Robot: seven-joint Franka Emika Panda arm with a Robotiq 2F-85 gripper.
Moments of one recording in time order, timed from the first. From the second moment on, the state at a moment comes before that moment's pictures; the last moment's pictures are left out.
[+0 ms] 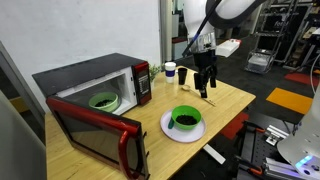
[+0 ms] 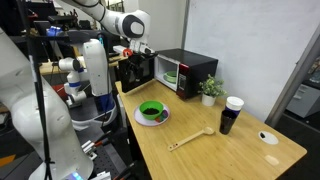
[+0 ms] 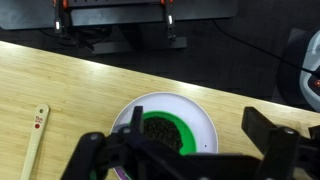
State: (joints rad) arm 0.10 -0.23 0.16 -2.34 0.12 1.84 0.24
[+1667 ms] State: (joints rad) arm 0.24 -0.08 0.35 -1.92 -0.12 1.81 0.32
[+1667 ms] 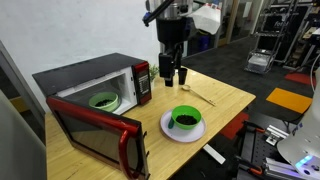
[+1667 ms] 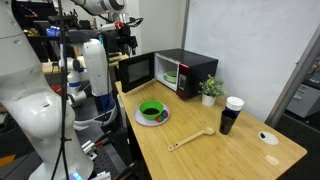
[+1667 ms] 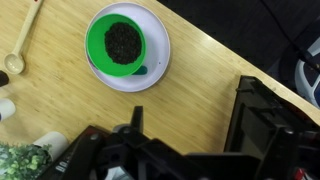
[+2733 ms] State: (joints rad) arm 0.27 0.01 0.35 -1.82 -0.11 1.82 0.29
